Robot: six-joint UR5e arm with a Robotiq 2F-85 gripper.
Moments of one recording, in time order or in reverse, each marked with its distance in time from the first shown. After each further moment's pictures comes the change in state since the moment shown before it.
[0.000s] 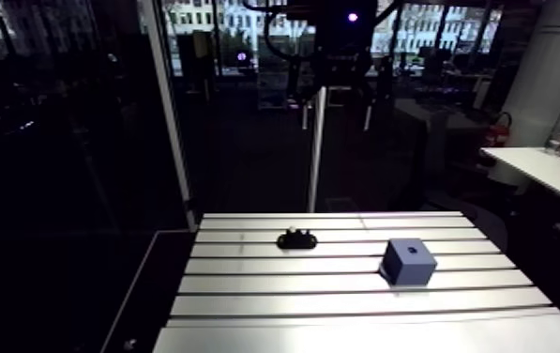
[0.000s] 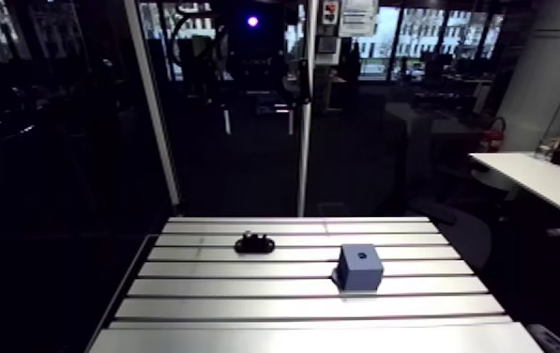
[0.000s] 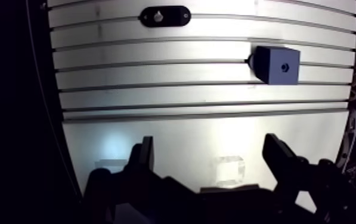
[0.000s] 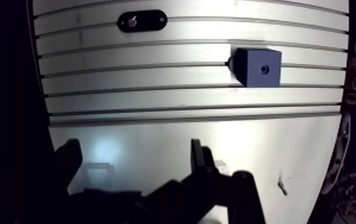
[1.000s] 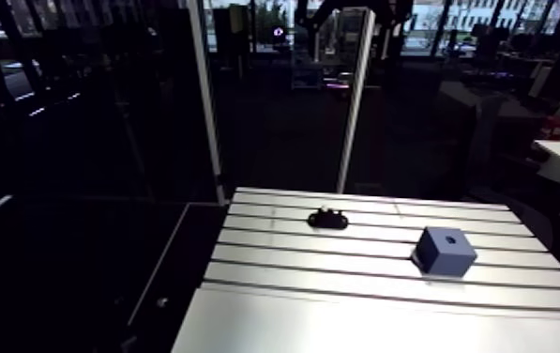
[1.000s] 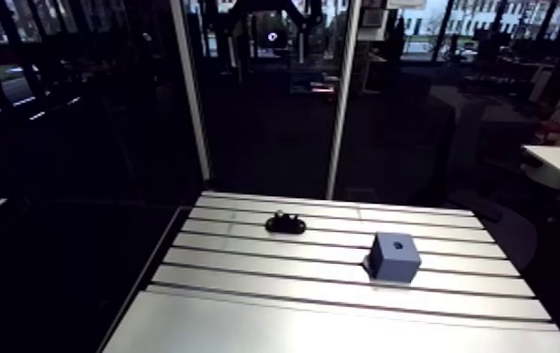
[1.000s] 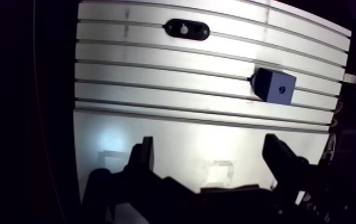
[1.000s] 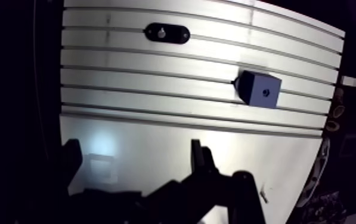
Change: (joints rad) arm 0.126 0.076 -0.218 0.118 -0.045 -0.035
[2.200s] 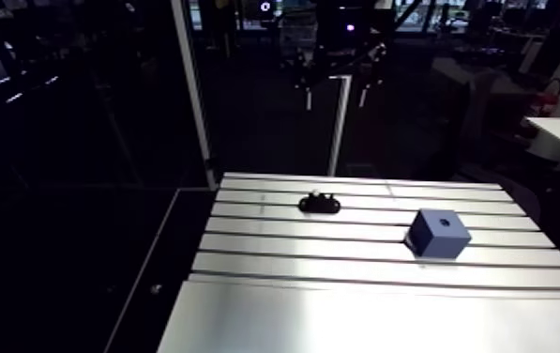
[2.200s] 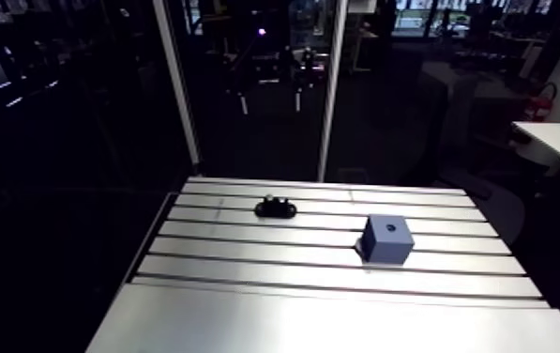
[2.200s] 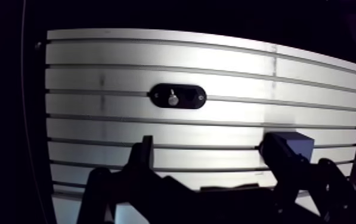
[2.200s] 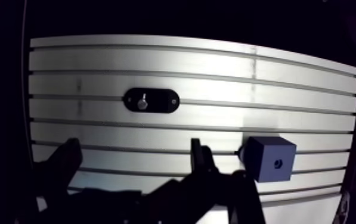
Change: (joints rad) arm -0.042 0.078 0.321 -0.595 -0.001 0.014
